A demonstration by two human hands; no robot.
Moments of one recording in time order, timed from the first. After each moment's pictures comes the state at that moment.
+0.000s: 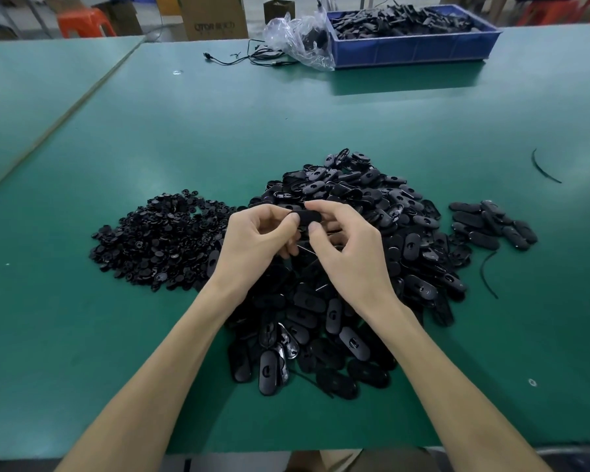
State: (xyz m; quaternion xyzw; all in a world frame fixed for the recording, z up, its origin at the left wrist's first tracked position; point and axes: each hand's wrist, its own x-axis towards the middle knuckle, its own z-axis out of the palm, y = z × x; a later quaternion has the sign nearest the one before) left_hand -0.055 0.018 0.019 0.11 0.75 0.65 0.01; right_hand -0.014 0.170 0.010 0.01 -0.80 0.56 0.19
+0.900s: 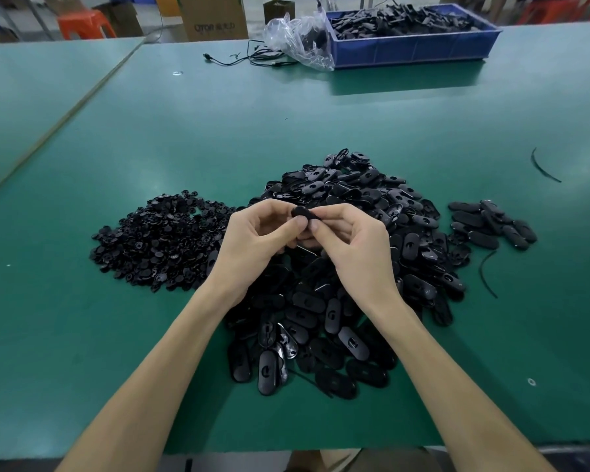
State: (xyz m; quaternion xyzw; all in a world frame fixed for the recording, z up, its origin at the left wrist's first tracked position) left_hand -0.057 0.016 0.015 0.15 0.71 0.68 0.04; right_hand -0.016 0.177 0.007 0.01 -0.71 0.68 0.14
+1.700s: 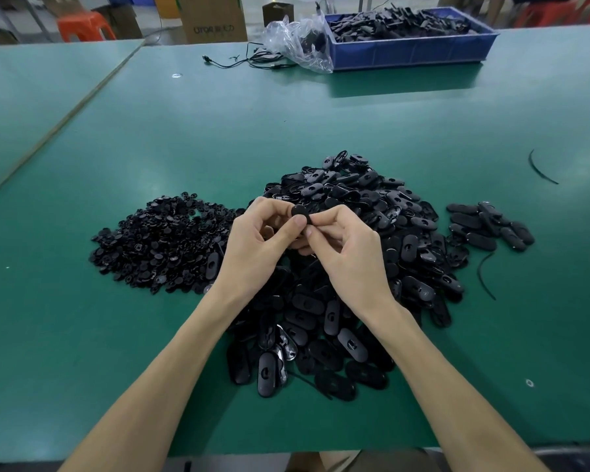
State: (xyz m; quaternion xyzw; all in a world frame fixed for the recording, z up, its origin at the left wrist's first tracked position) left_hand -0.052 0.022 0.019 0.16 0.76 0.63 -0.04; right_hand -0.014 0.172 0.003 0.05 -0.75 0.64 0.15
